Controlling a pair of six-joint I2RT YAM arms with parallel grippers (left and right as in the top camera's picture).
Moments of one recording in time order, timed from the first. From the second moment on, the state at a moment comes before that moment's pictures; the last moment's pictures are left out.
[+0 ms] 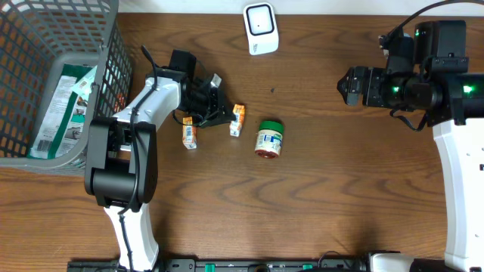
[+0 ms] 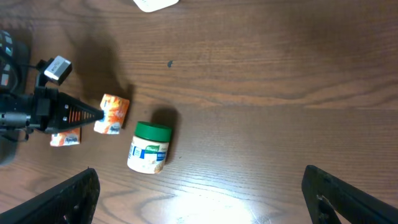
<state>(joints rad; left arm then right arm) -0.17 2.08 1.43 -0.74 0.79 -0.39 0.03 1.49 1.69 -1.21 -0.25 0.14</state>
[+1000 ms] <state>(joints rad) -0.13 2.08 1.43 -0.71 0.67 -0.47 0.03 1.49 1.69 -1.21 -0.25 0.14</state>
